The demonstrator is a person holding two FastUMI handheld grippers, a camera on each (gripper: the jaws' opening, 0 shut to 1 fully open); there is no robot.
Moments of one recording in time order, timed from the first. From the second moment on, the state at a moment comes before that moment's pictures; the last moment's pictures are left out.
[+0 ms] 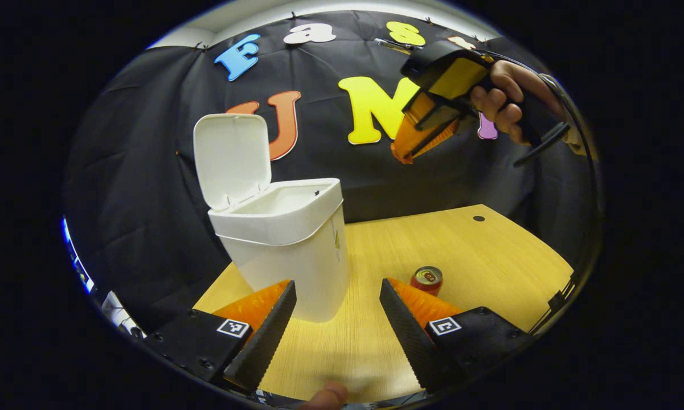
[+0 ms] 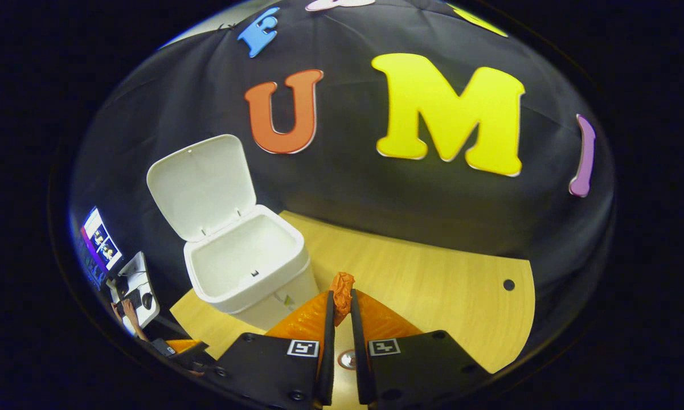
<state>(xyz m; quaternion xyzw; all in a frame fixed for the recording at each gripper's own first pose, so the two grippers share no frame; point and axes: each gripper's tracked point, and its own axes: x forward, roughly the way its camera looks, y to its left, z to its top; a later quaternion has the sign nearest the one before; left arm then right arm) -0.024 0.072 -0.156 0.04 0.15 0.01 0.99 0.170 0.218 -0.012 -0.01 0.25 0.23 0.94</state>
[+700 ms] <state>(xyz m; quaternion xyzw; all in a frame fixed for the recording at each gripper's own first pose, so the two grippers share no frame) -0.045 0.157 -0.178 0.04 0.16 0.08 0.98 0.171 0.388 -0.069 -0.04 0.30 0.30 0.91</state>
